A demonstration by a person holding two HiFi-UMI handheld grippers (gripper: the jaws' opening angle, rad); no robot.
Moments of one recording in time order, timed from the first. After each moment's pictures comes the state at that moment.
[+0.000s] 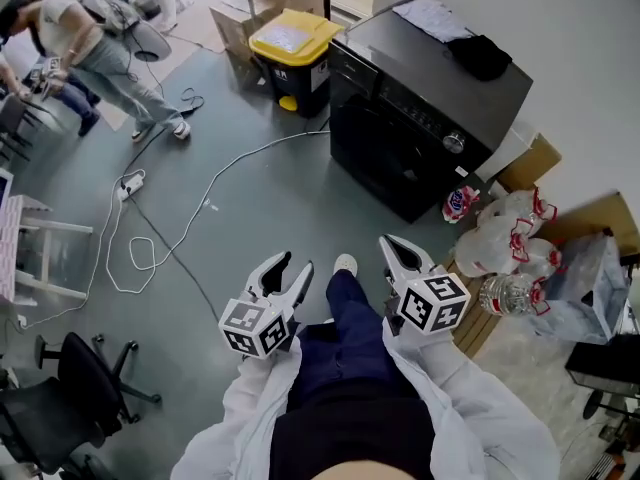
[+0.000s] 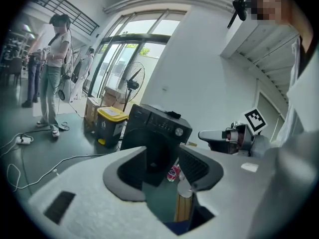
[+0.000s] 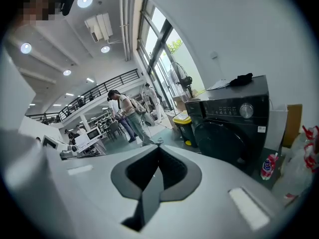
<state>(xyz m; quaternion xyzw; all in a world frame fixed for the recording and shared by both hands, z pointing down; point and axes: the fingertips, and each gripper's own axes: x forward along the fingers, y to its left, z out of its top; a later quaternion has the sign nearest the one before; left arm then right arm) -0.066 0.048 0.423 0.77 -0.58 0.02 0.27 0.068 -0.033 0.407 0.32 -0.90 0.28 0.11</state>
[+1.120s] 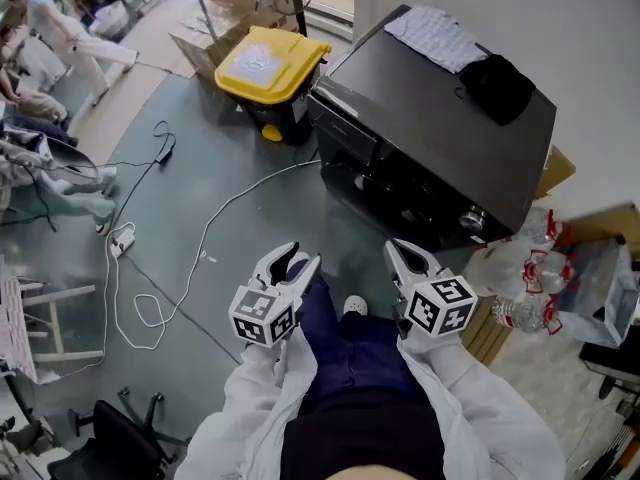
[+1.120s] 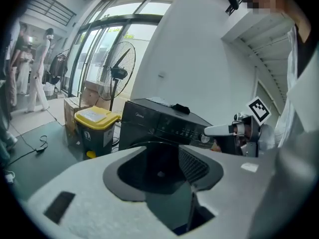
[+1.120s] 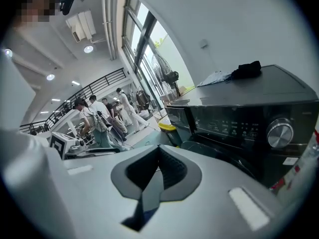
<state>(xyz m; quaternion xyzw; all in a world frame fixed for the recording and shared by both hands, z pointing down) -0.134 -0.257 0.466 0.82 -0.51 0.10 0.26 0.009 -0.298 0.450 0.37 -0.87 0.32 0.11</state>
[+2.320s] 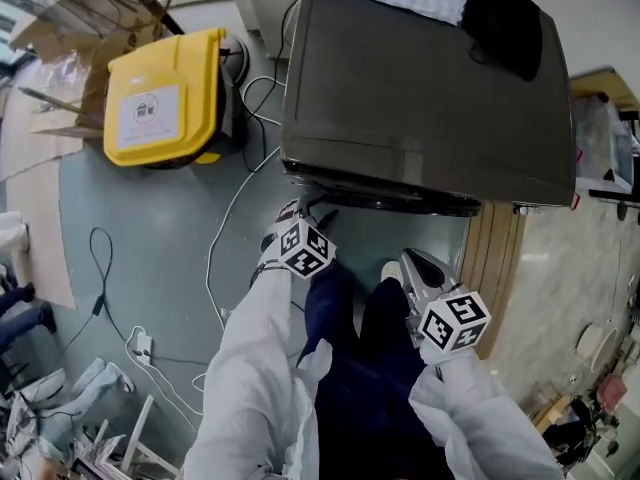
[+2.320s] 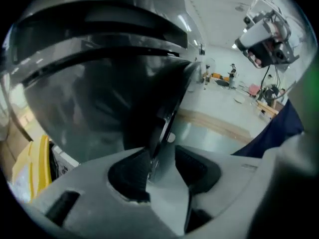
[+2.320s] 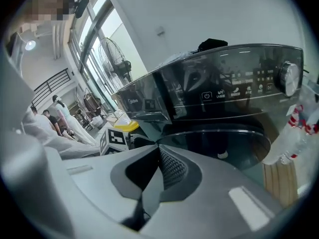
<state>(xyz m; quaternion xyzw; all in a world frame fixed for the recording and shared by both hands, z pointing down) -0.148 -0.523 0.744 0.90 -0.09 0.41 0.05 -0.067 -0.422 0.577 0.59 -0.69 0.41 0.13</state>
